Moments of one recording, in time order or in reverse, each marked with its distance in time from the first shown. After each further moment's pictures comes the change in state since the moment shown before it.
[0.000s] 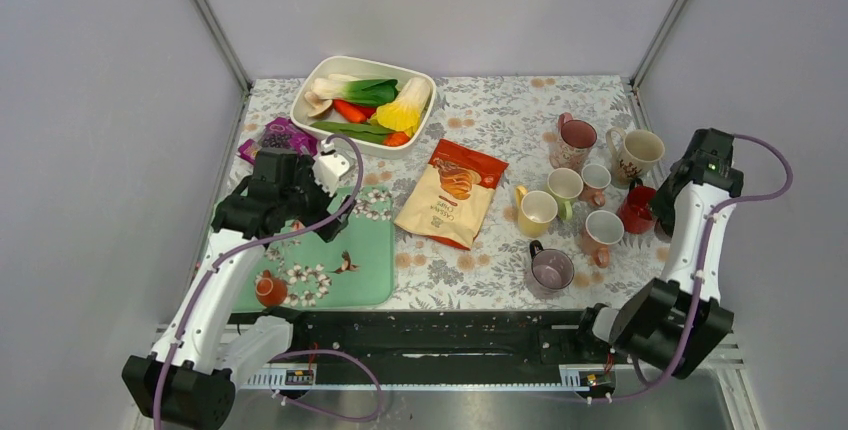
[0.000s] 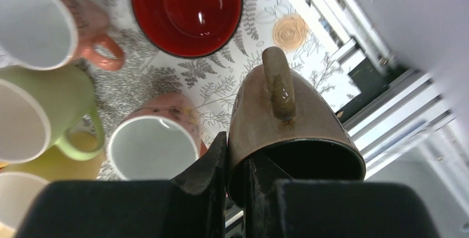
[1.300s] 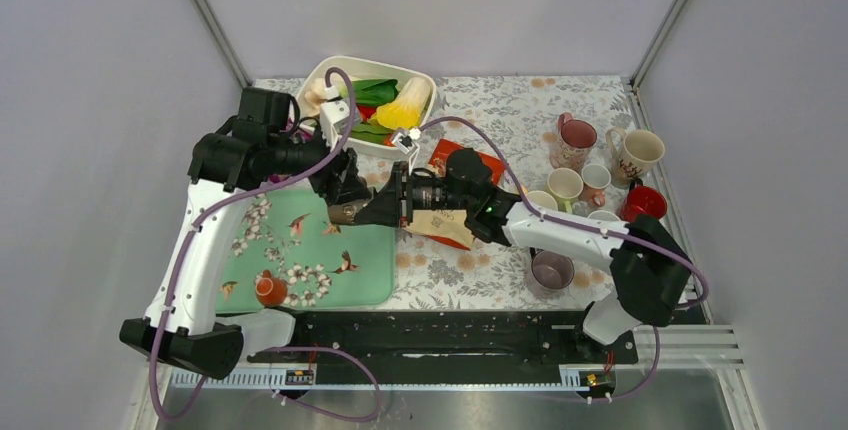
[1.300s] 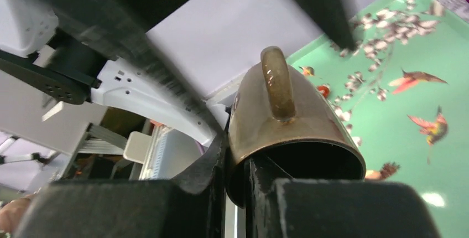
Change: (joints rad) left arm -0.035 0.267 0.603 -0.356 0.496 -0.060; right arm 1.396 0.388 -0.151 1.675 -0.856 0.560
